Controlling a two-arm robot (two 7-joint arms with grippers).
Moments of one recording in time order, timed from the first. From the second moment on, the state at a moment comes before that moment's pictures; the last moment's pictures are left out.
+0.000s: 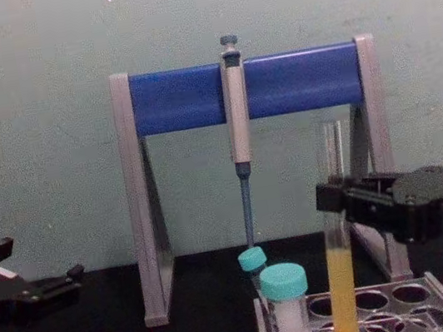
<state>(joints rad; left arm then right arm) -0.20 0.60 0.45 -1.41 -0.25 -0.12 0.03 0.24 0.51 -0.46 -1.49 0.61 -0.08 0.63</state>
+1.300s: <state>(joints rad) -0.20 0.60 0.45 -1.41 -0.25 -0.12 0.03 0.25 0.47 -0.49 -1.41 0.55 -0.07 0.62</state>
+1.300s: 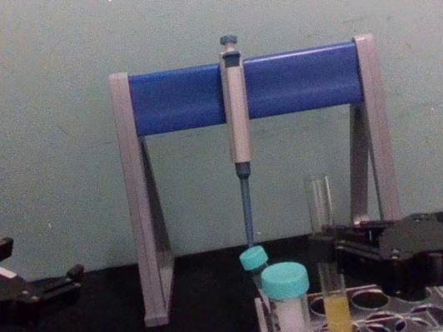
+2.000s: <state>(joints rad) -0.20 0.60 0.45 -1.41 -0.25 -0.12 0.03 0.25 0.47 -0.49 -1.41 0.54 -0.07 0.62</state>
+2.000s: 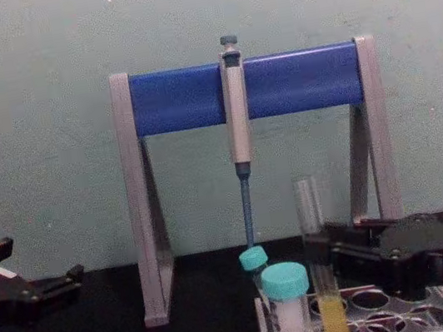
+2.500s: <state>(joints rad) -0.20 0.60 0.45 -1.41 -0.25 -0.12 0.03 0.25 0.47 -0.49 -1.41 0.55 -0.07 0.62</state>
